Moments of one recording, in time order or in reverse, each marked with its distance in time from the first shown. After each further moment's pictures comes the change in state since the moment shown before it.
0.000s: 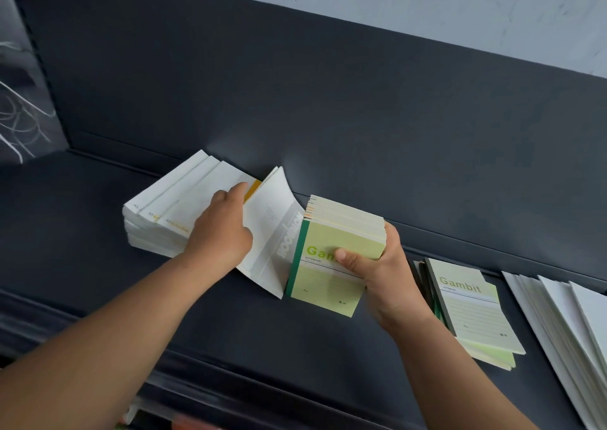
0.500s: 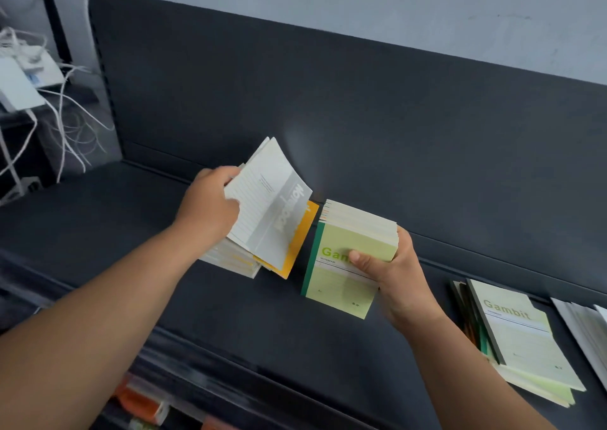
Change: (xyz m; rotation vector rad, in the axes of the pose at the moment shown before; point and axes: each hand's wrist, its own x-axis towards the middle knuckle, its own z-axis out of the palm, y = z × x) left_hand 0.028 -0.048 -0.064 -0.200 0.211 -0.040; right_hand 0.023 0.007 0.033 -0.001 -0.035 0.008
